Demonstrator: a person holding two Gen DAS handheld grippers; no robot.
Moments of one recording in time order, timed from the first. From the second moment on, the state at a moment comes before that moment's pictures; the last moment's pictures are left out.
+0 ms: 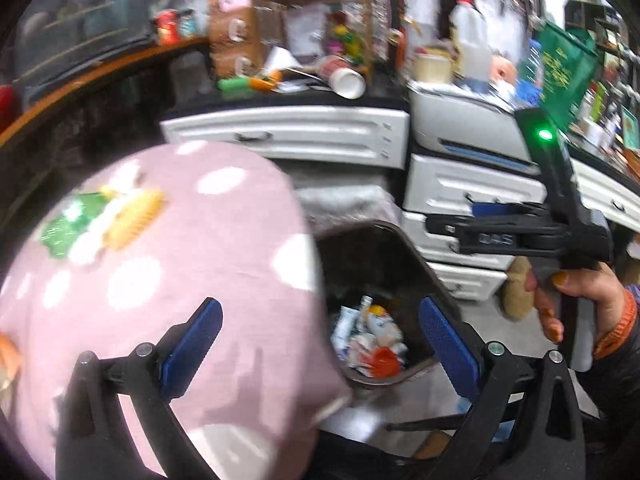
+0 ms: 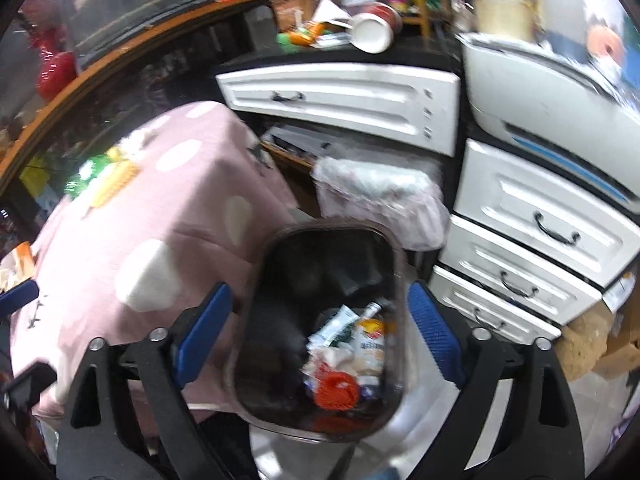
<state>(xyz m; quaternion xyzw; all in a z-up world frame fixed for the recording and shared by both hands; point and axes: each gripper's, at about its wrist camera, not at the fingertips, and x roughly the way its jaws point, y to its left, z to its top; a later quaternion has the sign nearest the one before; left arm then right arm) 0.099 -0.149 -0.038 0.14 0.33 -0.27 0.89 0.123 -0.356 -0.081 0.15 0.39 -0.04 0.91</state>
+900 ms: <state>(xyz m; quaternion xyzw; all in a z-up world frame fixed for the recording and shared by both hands) 0.199 0.055 -0.047 0.11 0.39 -0.05 0.91 0.227 -0.154 -0.037 0.03 0.40 0.16 0.90</state>
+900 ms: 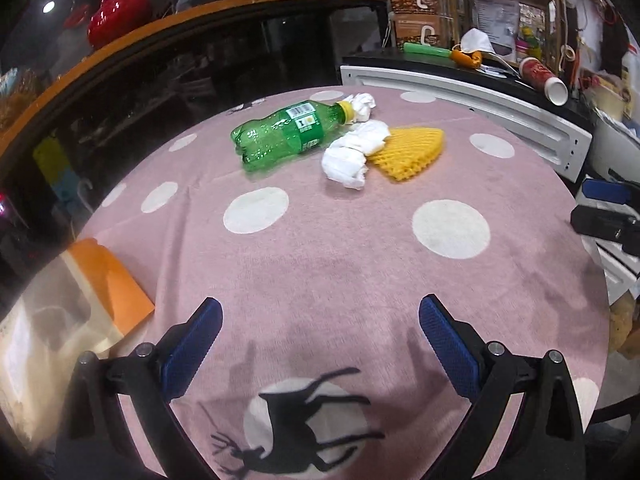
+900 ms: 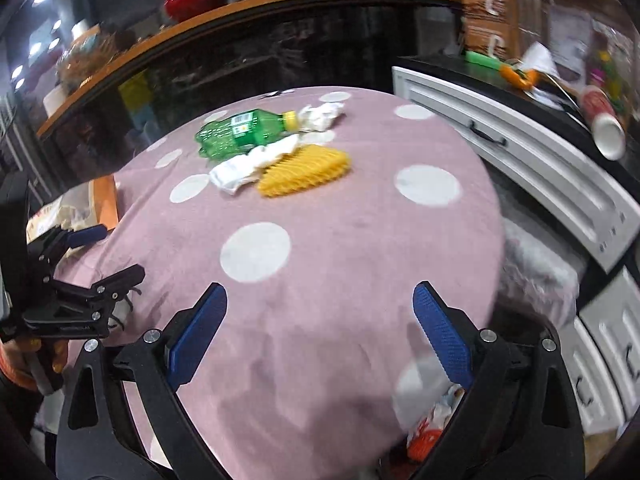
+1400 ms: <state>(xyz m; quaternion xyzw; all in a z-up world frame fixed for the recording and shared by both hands) 0.251 0.066 -0.049 0.05 0.42 -0.05 0.91 0.352 -0.084 -0.049 -0.07 0.43 0.20 0.88</state>
